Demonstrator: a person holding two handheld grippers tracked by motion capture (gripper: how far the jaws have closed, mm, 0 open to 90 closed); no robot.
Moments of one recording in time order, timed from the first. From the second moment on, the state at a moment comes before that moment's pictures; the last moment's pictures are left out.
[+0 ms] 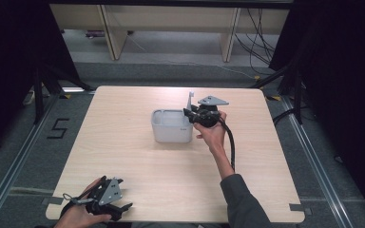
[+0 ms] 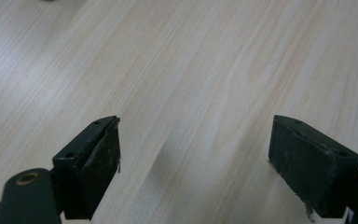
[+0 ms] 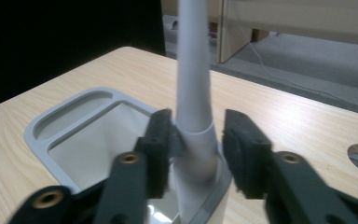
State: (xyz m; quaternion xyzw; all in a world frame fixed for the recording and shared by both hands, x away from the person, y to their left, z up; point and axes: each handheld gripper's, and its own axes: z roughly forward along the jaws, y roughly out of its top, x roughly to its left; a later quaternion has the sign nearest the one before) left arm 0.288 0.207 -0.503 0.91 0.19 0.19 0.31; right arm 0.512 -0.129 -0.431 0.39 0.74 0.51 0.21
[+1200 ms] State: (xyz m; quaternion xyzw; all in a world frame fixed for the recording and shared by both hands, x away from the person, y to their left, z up) left arm 0.289 0.209 -0.499 0.92 0.18 0.19 0.30; right arm 0.473 -0.165 -0.414 0.40 0.72 0.53 0.20
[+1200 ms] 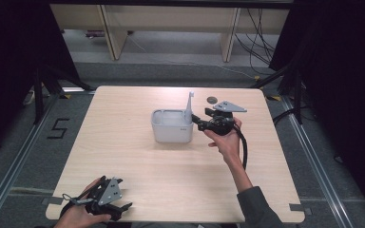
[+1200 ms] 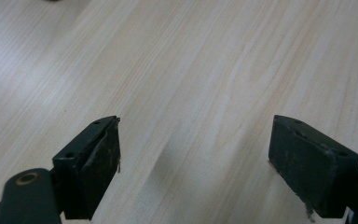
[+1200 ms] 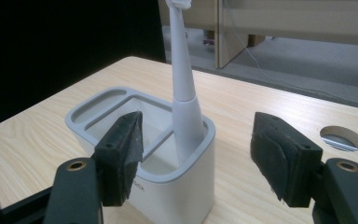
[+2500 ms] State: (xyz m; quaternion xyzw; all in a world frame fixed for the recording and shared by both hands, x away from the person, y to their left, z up) left arm 0.288 0.208 -0.502 0.91 0.19 0.20 0.31; right arm 0.425 -0.169 -0.428 0.37 0.76 0.51 0.17
